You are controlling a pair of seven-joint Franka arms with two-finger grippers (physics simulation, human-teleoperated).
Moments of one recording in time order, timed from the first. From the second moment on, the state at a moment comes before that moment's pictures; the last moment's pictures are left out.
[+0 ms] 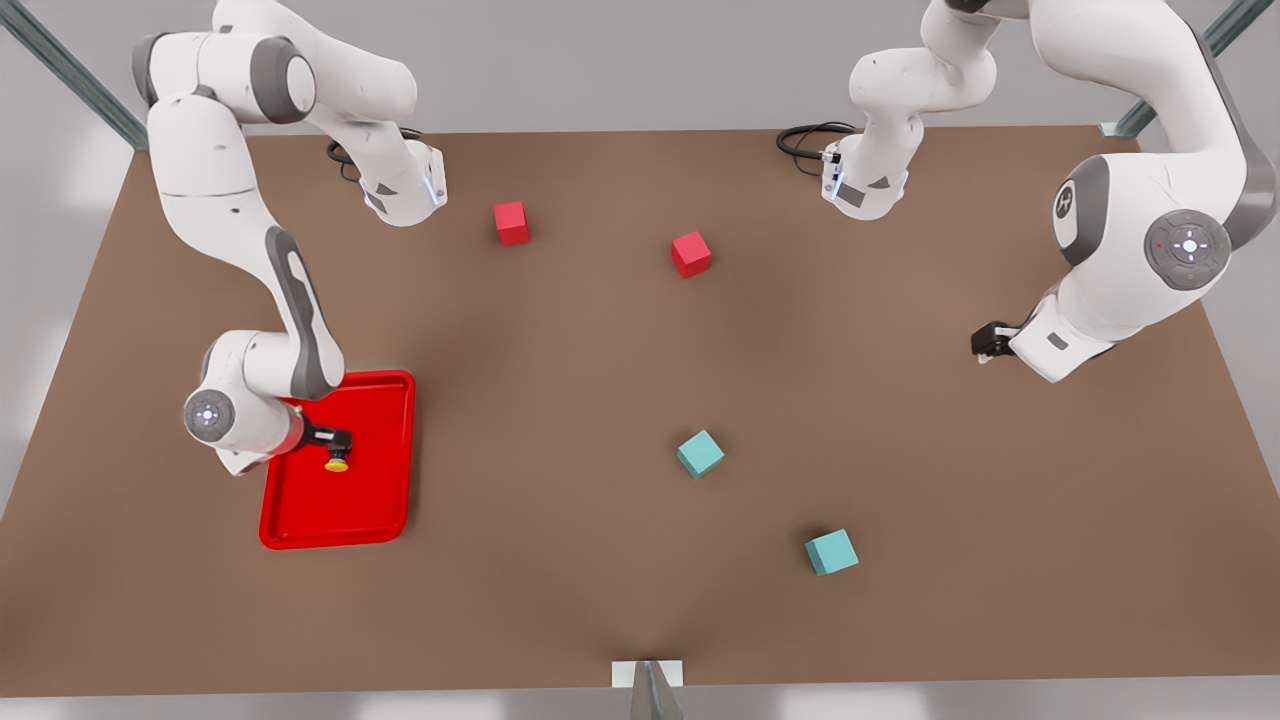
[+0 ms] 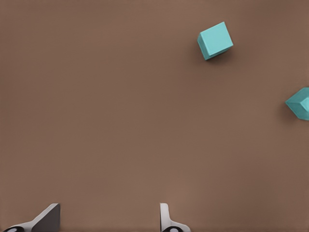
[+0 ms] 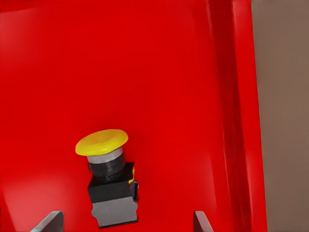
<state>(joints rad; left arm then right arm) 0.04 0.14 -0.11 -1.55 0.12 1.59 0.02 -0.07 0.52 -0.02 -1.92 -0.04 2.27 0.06</state>
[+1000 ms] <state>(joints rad) 0.03 0.14 -0.12 -1.55 0.12 1.58 0.03 -0.04 0.54 -0.02 -1.94 -0.02 2.35 0.00</state>
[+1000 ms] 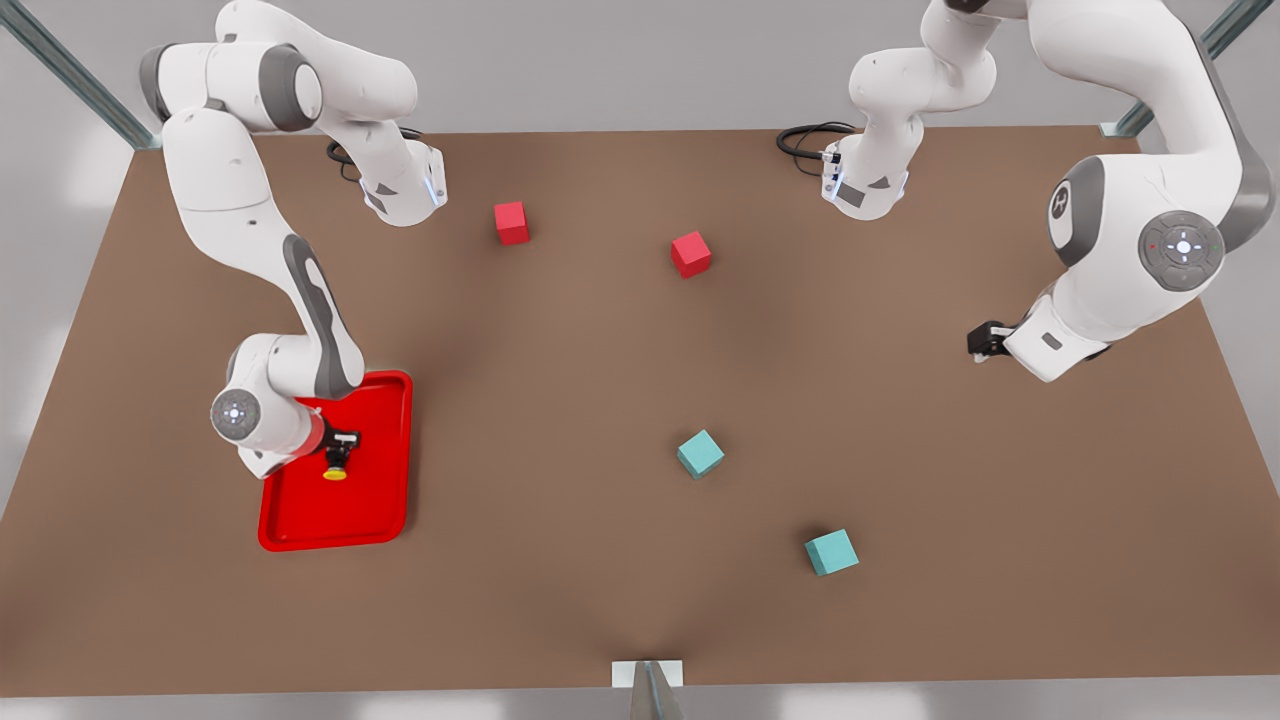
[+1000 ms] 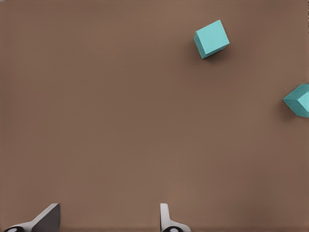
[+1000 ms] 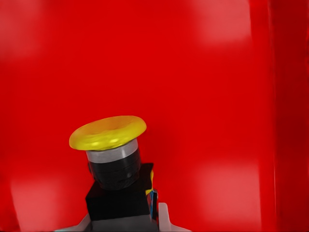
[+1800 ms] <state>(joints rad) 0.03 0.15 -0.12 -1.55 0.12 1.59 0.03 0.91 0.87 -0.03 -1.34 0.43 2.16 0.70</state>
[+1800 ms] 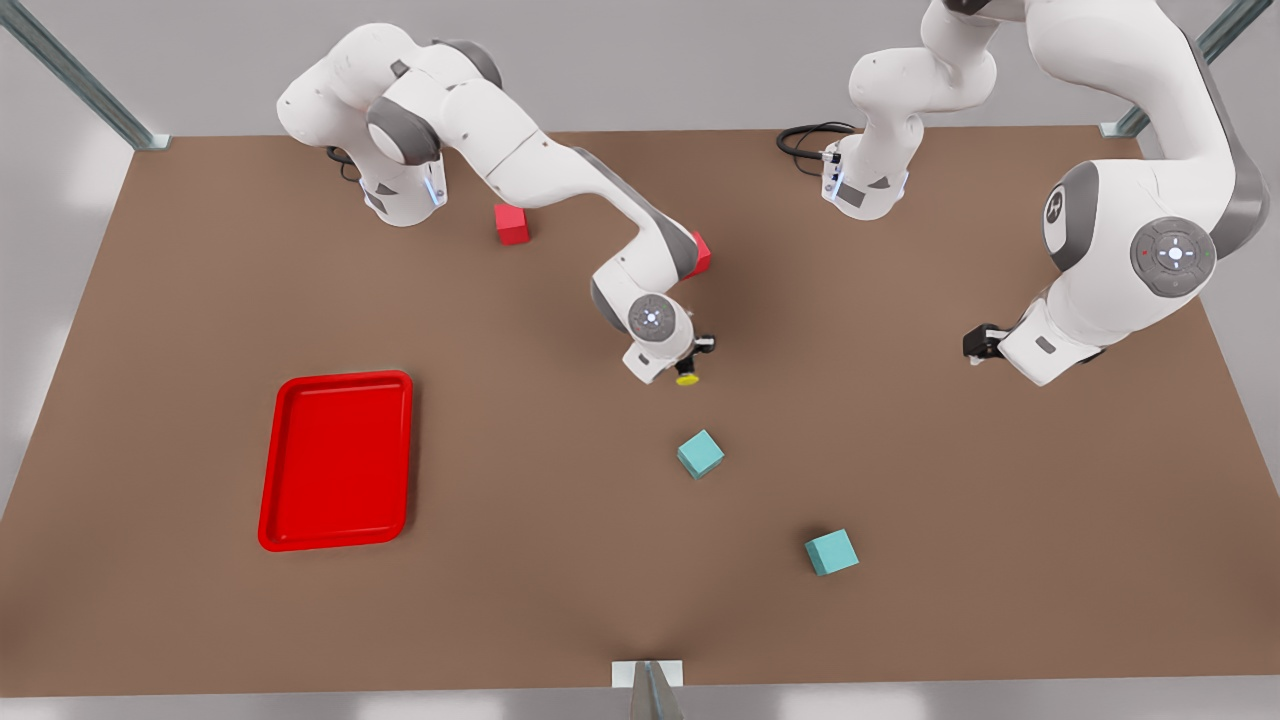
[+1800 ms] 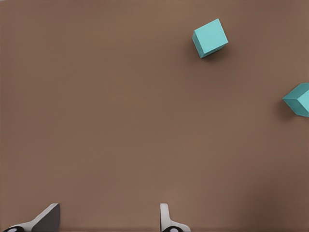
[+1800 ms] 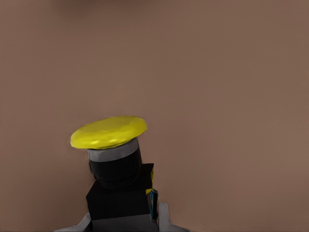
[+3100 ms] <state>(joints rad) -0.57 0.54 -0.15 -1.87 0.20 2.32 -0.84 -0.08 0.36 -0.05 -1.18 0.05 1.40 0.14</state>
